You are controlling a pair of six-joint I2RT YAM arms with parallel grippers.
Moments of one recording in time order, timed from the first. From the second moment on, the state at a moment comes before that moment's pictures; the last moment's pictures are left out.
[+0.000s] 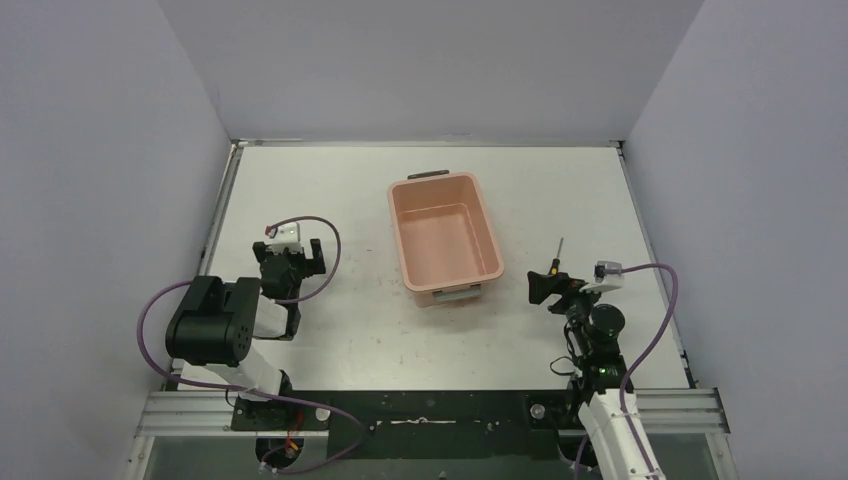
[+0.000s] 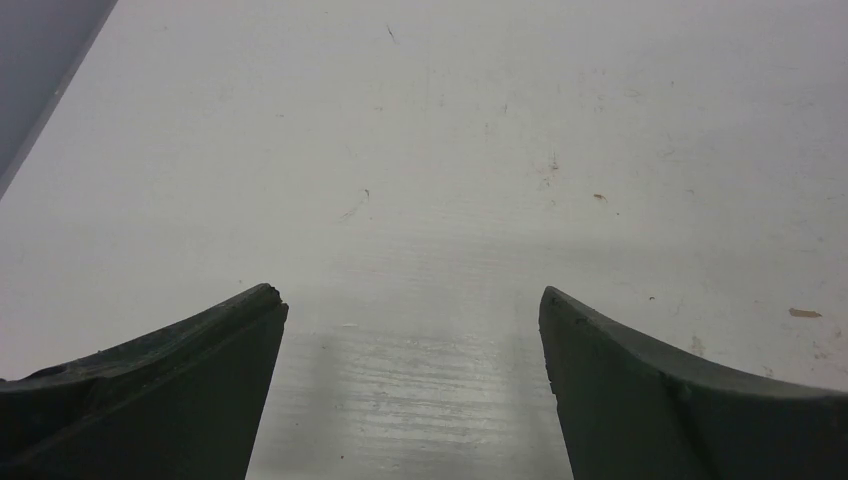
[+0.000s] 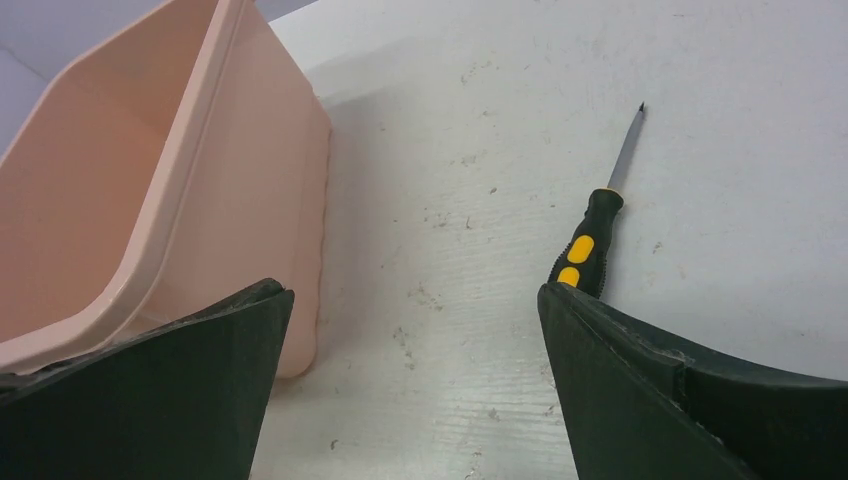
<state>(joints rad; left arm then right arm) -0.06 1.62 0.24 1.16 -0.16 -0.02 0.01 0.34 0.00 0.21 -0.17 0.43</state>
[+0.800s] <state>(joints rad) -0.06 1.62 0.24 1.16 -0.16 -0.02 0.01 1.52 1.03 -0.51 0.07 0.34</state>
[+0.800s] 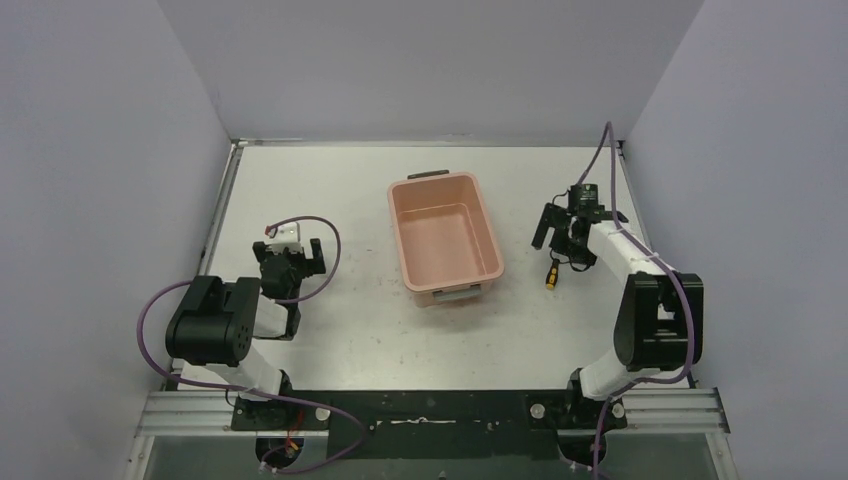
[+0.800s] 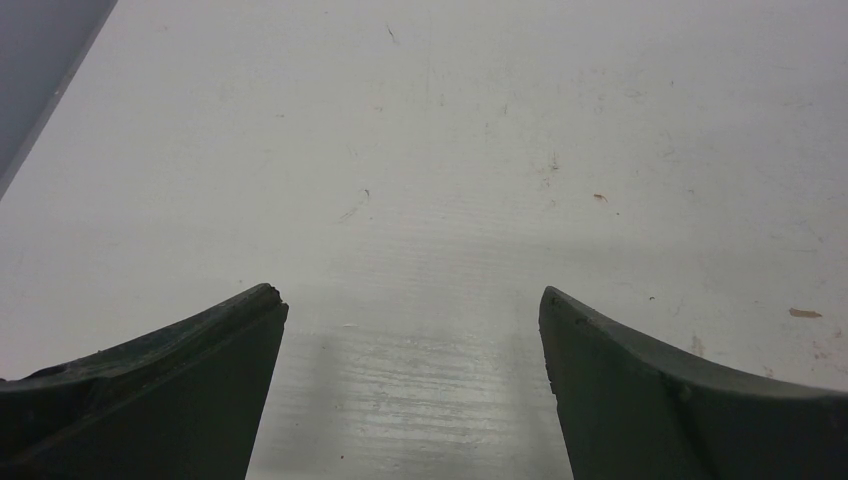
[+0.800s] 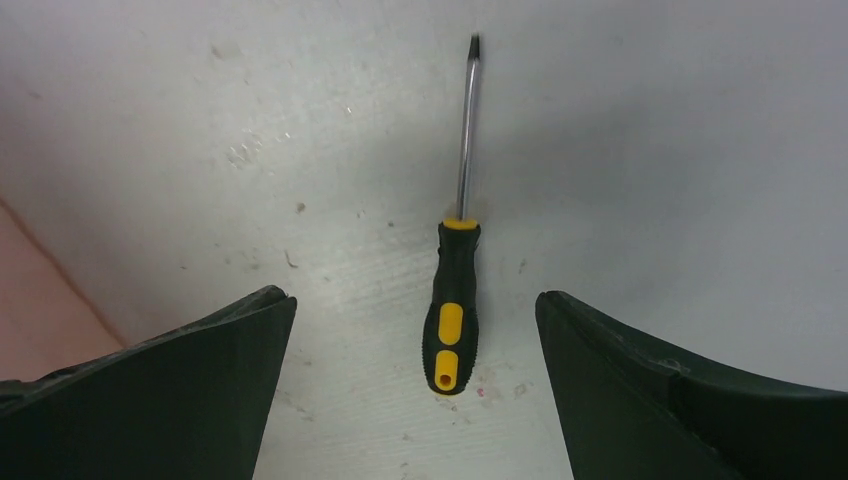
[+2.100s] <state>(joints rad) -0.06 1.62 0.24 1.16 -0.16 -0.02 0.63 1.43 1.62 -0.57 0.20 0.25</state>
